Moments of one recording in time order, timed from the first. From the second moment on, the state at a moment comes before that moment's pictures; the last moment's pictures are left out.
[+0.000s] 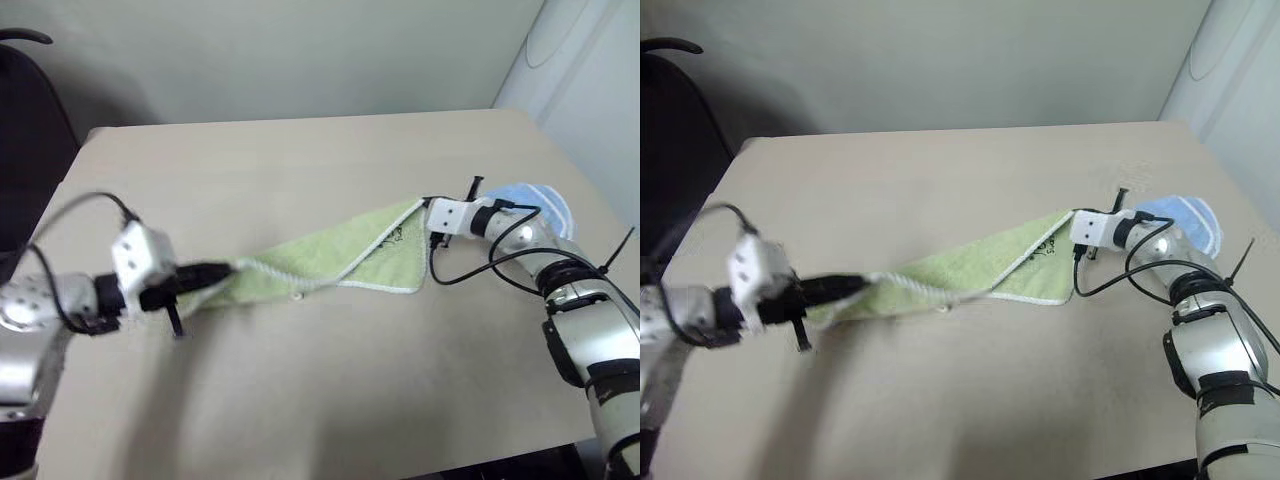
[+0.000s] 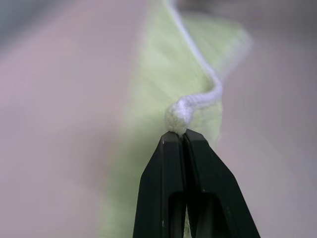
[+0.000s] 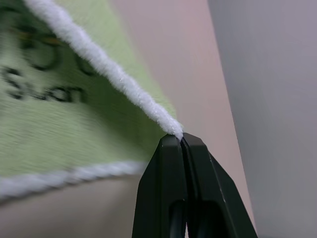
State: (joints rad) left arm -0.14 0.94 0.39 -0.25 -0.57 0.36 -1.04; right arm -1.09 -0.63 0.33 1.25 -0.45 -0.75 0.40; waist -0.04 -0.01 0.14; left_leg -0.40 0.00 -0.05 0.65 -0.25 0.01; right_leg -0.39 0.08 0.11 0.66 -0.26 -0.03
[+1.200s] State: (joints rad) left arm 0.17 0.96 0.80 -0.46 -0.86 0.68 -1.10; right arm -0.86 -0.90 0.13 0.60 0.12 -0.13 1.58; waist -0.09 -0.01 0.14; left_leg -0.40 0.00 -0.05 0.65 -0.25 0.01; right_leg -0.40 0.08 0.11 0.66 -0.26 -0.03
